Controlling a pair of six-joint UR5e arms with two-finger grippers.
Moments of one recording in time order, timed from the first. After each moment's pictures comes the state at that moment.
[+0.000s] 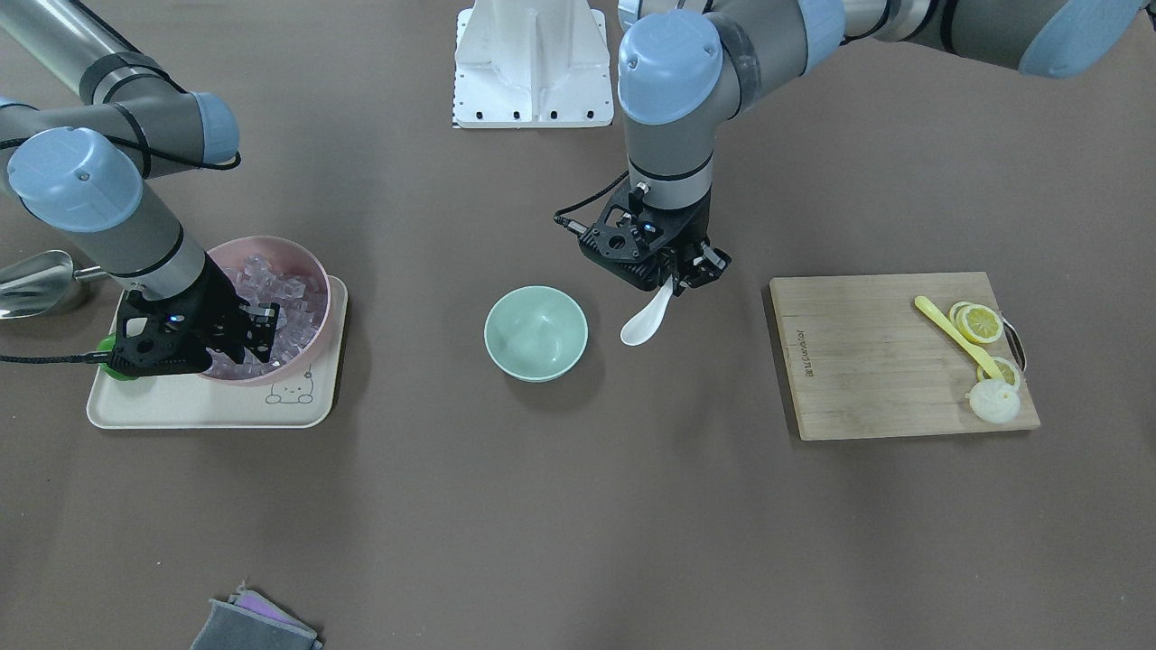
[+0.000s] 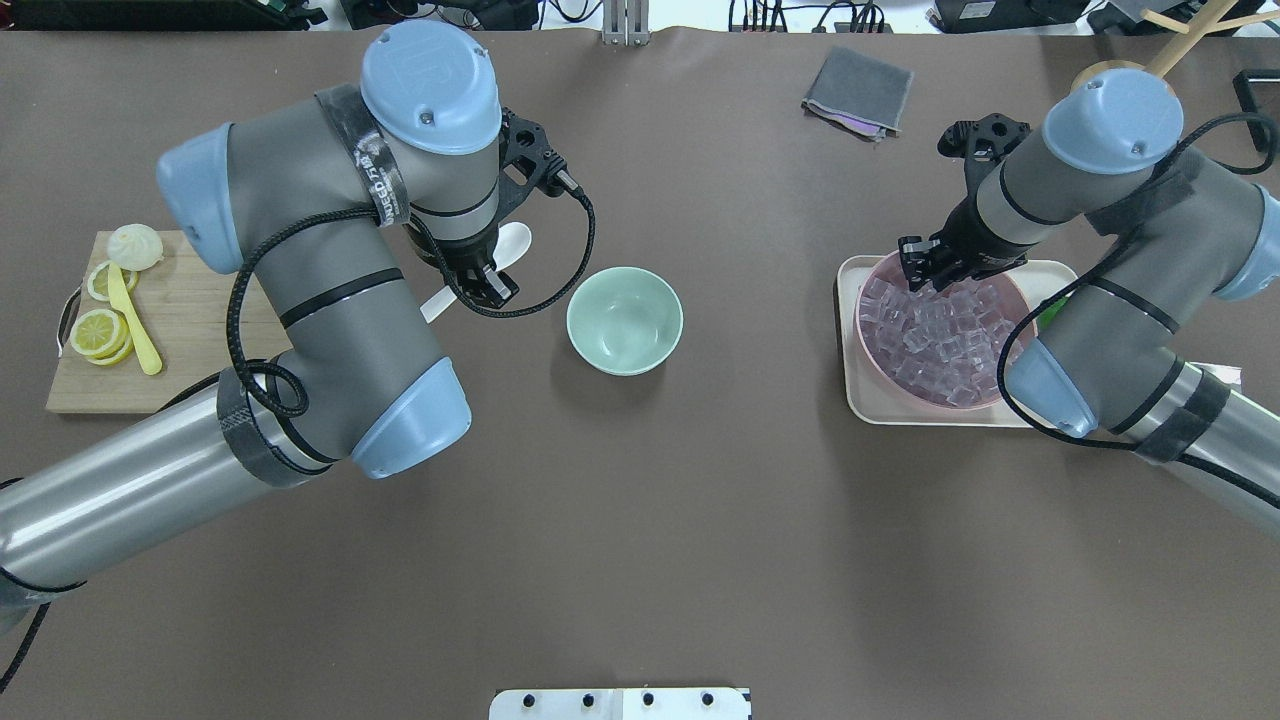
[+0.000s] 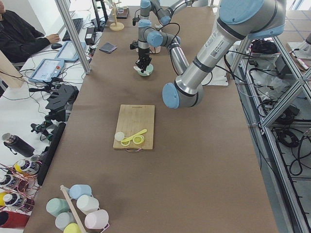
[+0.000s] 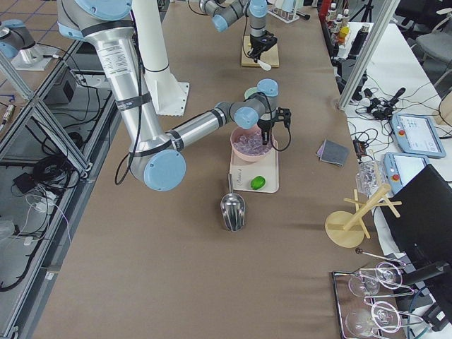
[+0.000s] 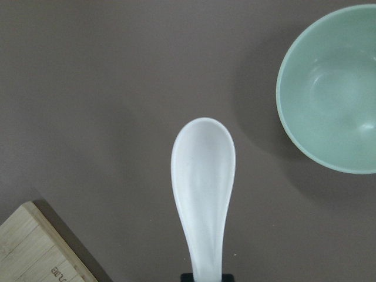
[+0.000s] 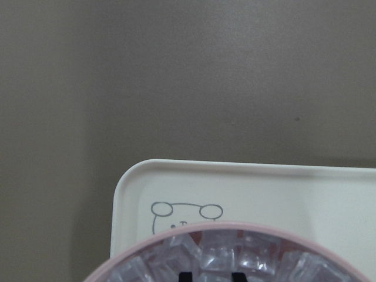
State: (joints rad) left arm -0.68 -2.37 -1.70 -1.20 -1.87 -0.29; right arm 0.87 -1.22 1.67 -1.33 2.08 0.92
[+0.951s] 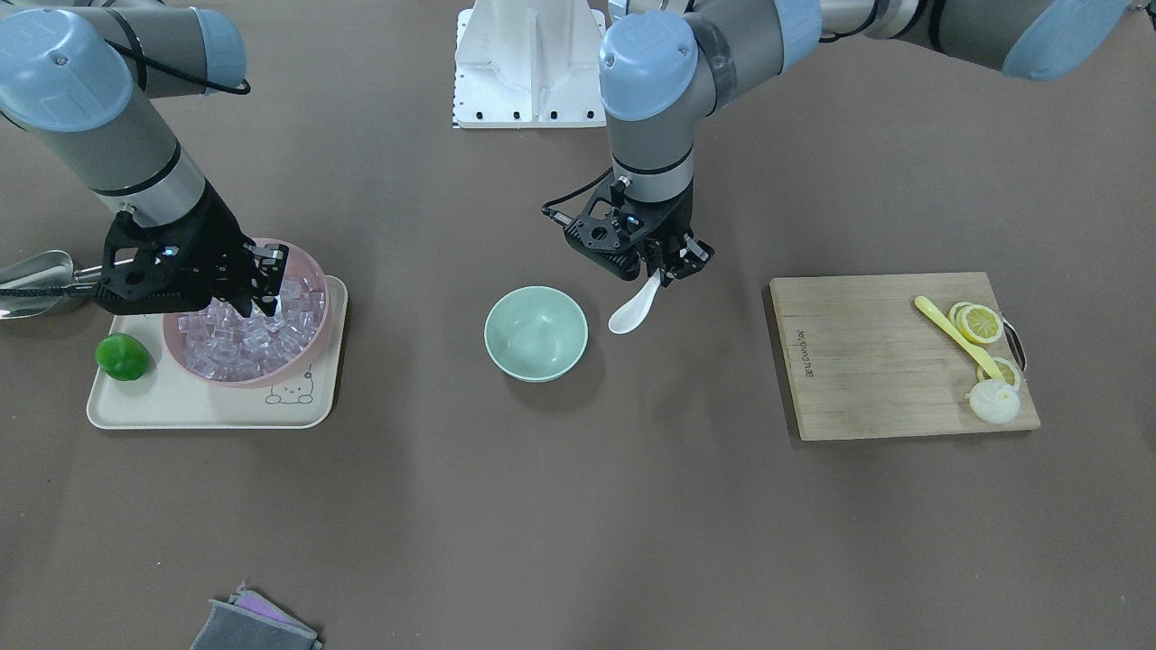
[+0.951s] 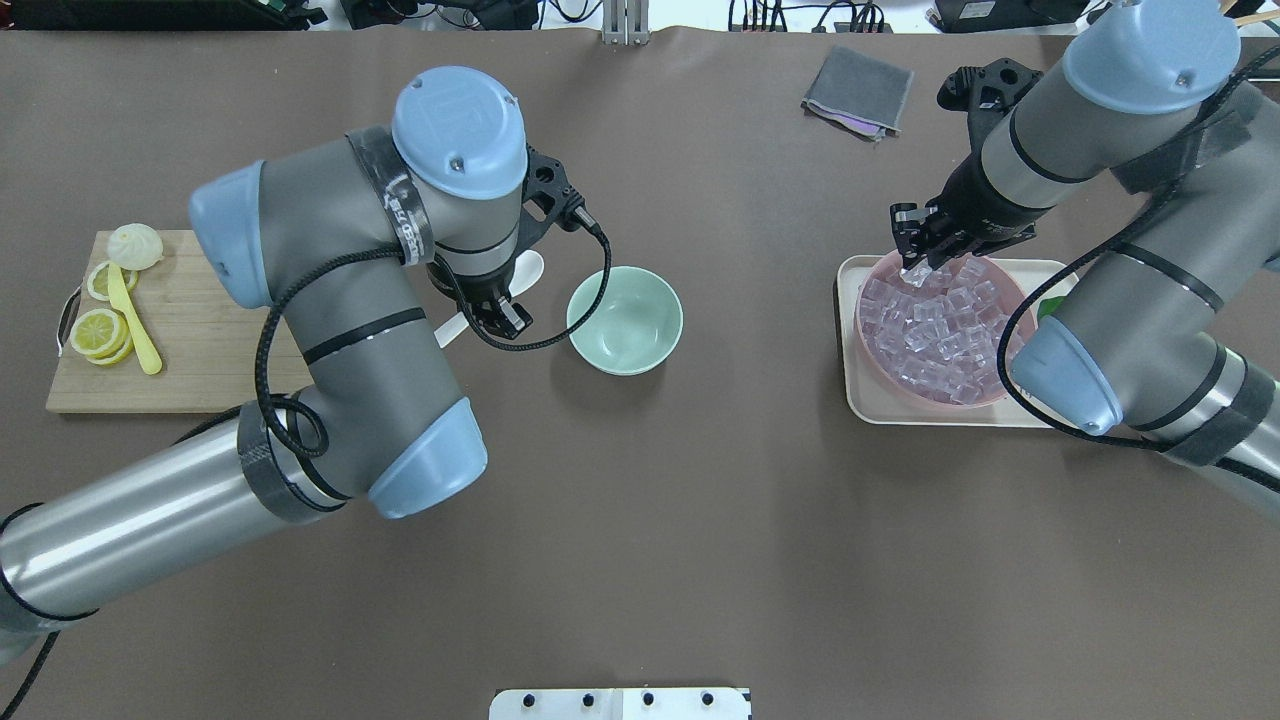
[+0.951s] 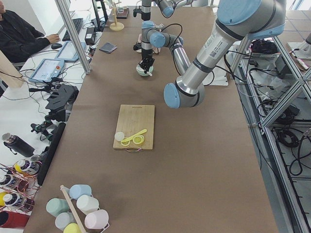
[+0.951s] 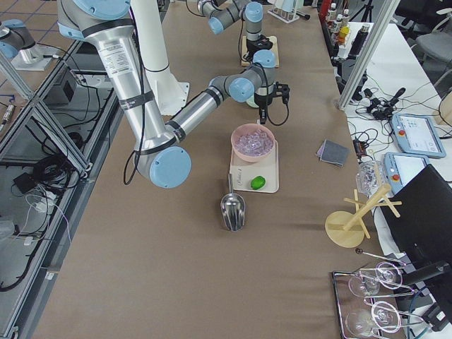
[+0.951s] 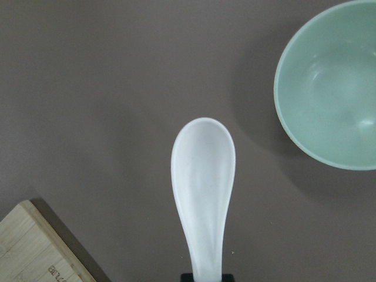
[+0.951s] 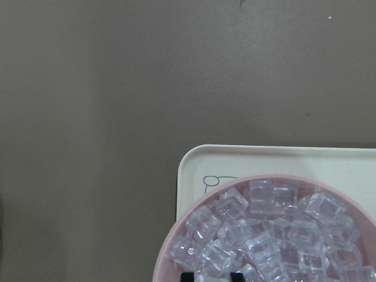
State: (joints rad) left arm -0.61 -2.37 -1.71 -1.19 -1.81 -0.30; right arm 0.88 -1.17 1.87 -1.59 2.09 0.92
